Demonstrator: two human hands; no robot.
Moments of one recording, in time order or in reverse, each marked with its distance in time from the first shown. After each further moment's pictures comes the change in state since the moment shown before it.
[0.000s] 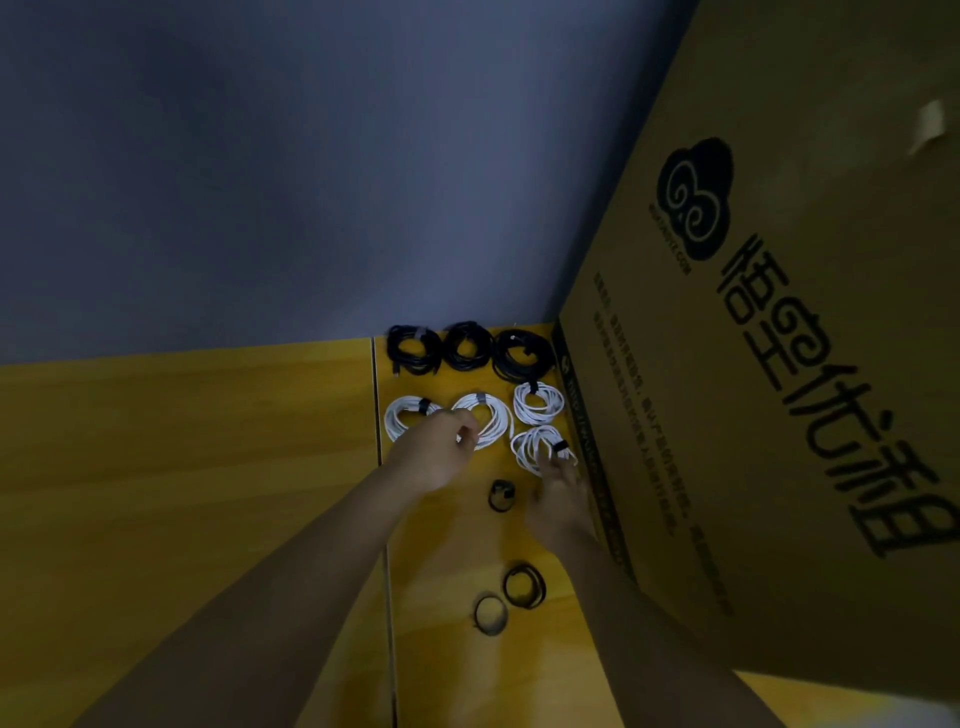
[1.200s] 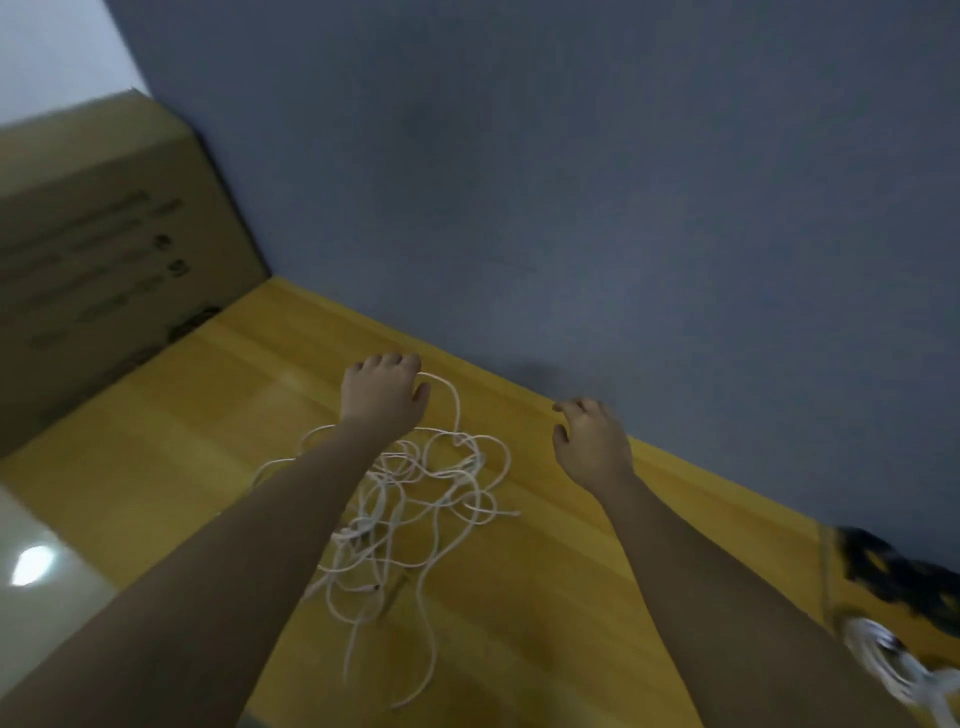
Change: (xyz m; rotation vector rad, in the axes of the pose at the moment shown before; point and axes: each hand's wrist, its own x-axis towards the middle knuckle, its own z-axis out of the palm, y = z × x) left_hand -0.338 -0.379 -0.366 0.508 0.672 -0.677; right_hand -0.108 -0.526 0.185 -0.361 0.014 -0.960
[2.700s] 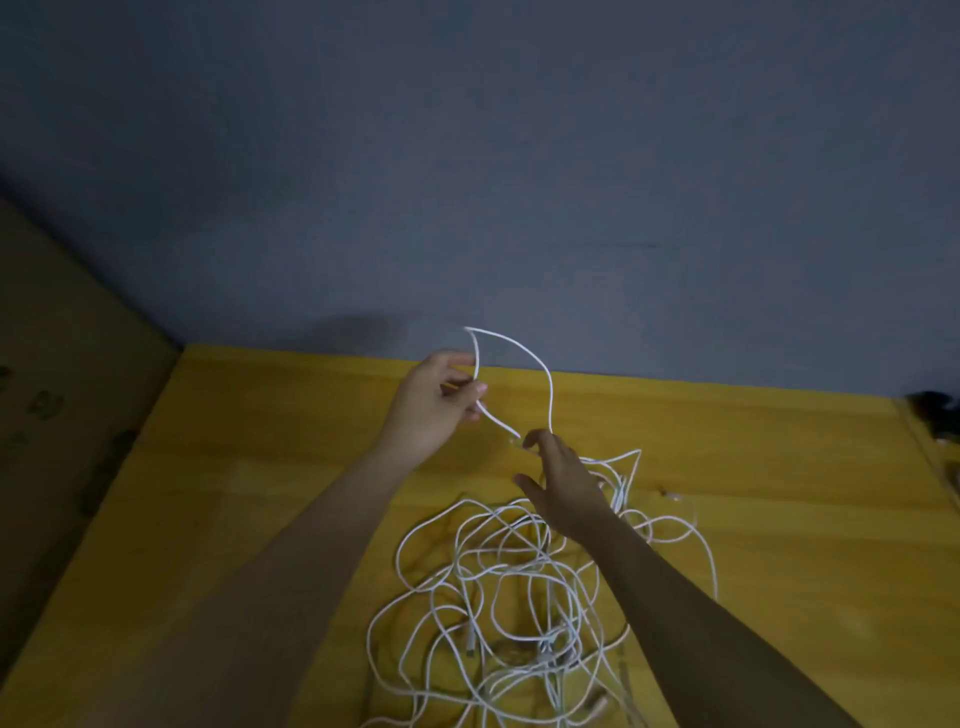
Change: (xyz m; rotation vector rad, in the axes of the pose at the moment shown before) left_hand 0.174 -0.165 0.066 -1.286 -0.430 0.143; right_hand 0.107 -0.203 0.170 0.371 0.013 0.284
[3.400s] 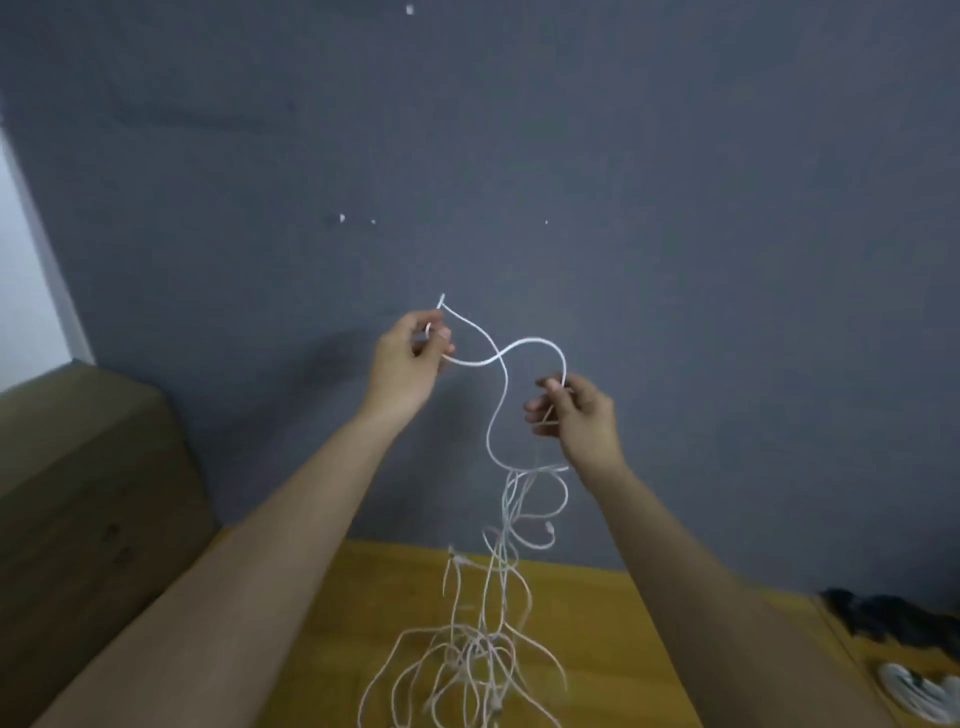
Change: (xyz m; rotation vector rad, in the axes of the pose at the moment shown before) left_hand -0.070 0.277 -0.033 -0.072 0.377 0.542; right_hand -0.029 -0.183 -0.262 0.877 0.530 -0.227
